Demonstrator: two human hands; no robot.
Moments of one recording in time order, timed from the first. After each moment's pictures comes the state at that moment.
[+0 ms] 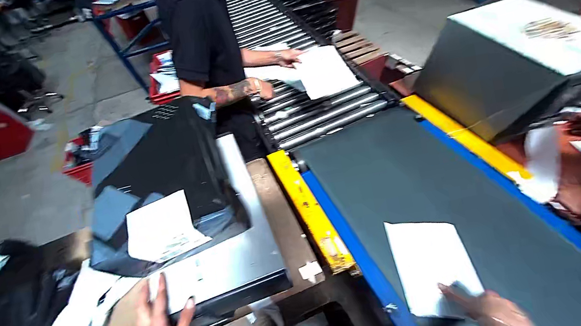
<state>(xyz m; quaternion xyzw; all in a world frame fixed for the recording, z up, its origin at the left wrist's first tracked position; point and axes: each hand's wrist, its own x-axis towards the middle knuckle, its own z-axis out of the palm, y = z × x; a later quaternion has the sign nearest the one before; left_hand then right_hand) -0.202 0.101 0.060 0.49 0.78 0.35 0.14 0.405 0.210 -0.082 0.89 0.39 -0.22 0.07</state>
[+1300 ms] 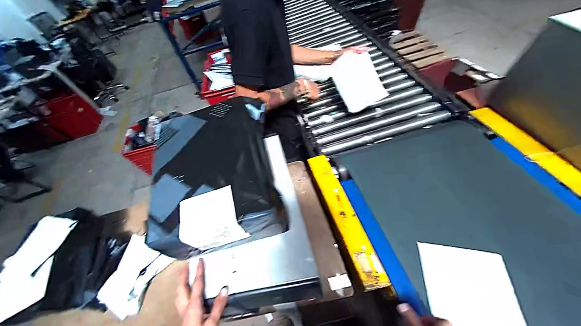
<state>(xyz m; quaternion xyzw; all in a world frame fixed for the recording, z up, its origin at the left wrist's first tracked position) -0.209 0.096 0.062 0.46 0.80 0.35 0.16 0.249 0.194 -0.063 0.72 0.59 -0.37 -0.05</state>
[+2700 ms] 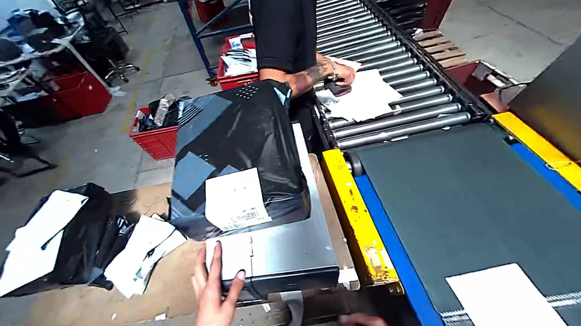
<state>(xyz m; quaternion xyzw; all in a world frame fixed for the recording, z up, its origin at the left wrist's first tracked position) -0.215 0.092 0.054 0.46 0.80 0.36 0.17 0.125 0.140 -0.068 0.55 0.58 -0.56 -0.18</state>
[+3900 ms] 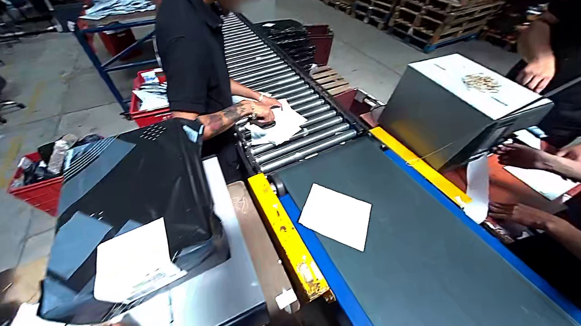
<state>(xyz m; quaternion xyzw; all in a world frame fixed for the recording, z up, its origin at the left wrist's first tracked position) -0.208 0.159 0.066 0.26 0.88 0.38 0.06 0.118 0.154 -0.062 0.59 0.50 -0.58 -0.26</state>
